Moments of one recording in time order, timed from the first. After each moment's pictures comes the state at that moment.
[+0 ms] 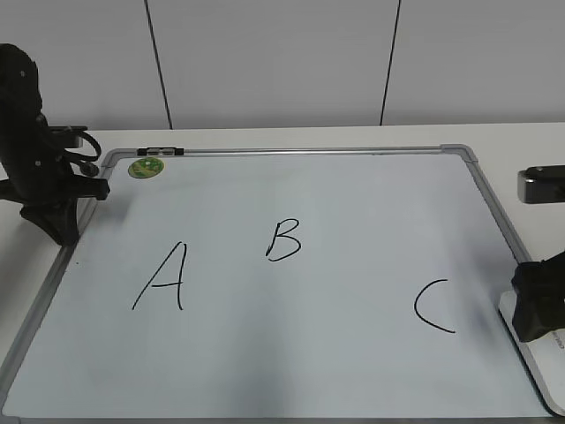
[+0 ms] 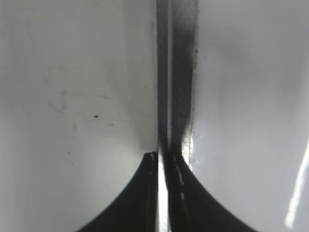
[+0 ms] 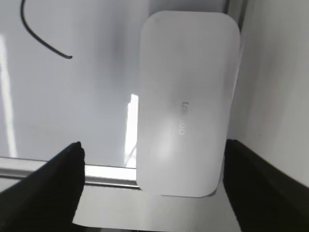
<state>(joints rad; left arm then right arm) -0.07 2.23 -1.63 -0.02 1.04 -0.09 0.14 1.44 -0.81 0.04 0.91 0.01</state>
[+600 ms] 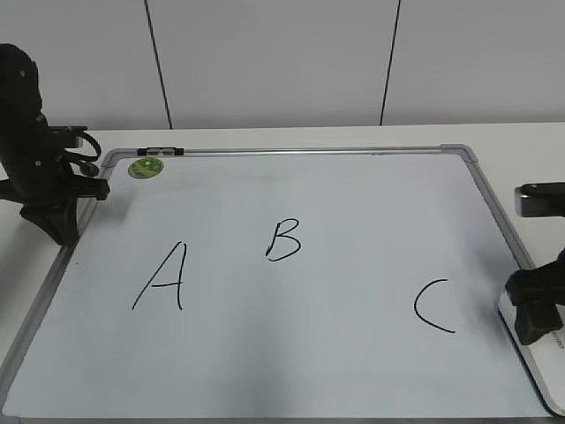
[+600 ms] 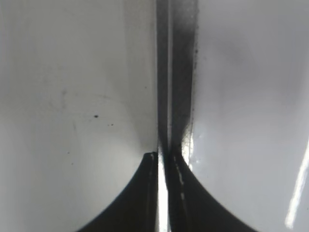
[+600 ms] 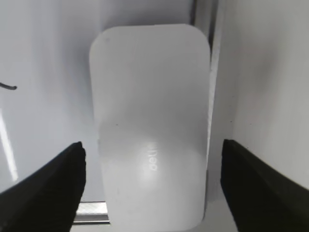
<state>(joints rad) -0.07 2.23 -1.63 -0.02 1.04 -0.09 0.13 1.57 -0.81 -0.05 0.83 0.14</state>
